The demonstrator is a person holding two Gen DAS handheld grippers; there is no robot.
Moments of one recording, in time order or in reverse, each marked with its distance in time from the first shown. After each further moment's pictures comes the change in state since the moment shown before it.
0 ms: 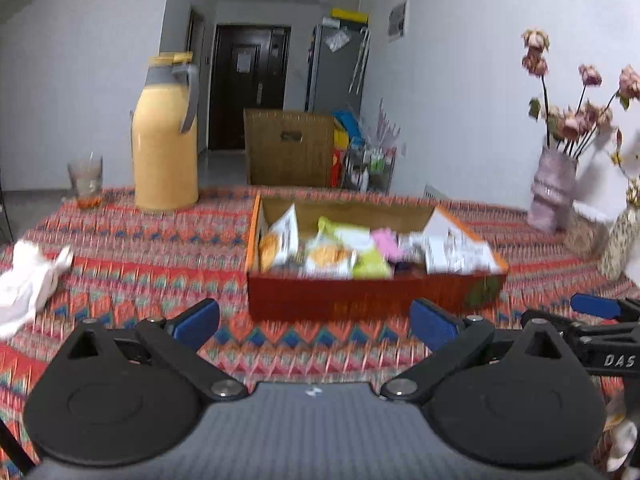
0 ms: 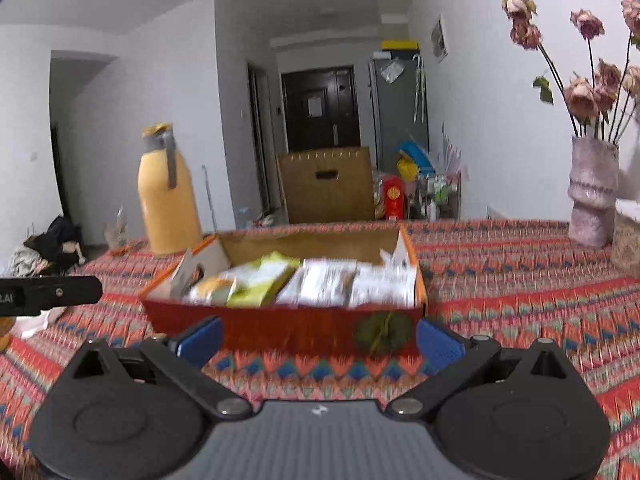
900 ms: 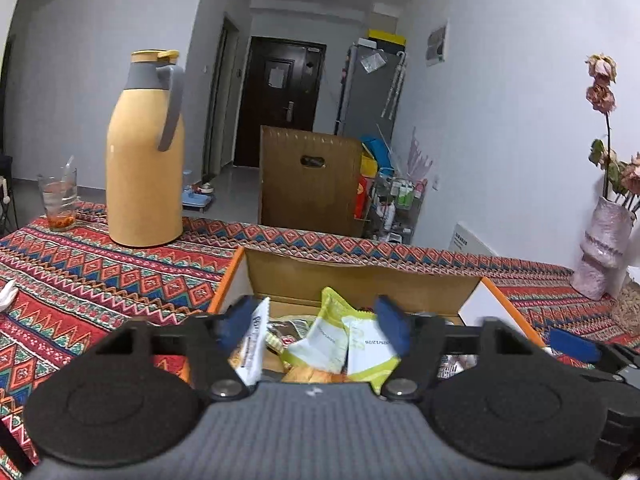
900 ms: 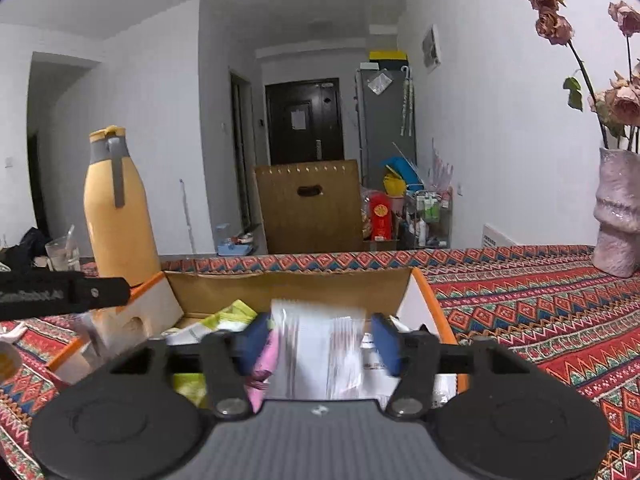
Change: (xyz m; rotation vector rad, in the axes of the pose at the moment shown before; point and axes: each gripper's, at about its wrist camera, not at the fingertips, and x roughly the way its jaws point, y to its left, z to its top) left arm 0.140 -0.017 0.072 -0.097 -0.098 0.078; right arm 0.141 -0.006 0.044 0.000 -0.065 -0.067
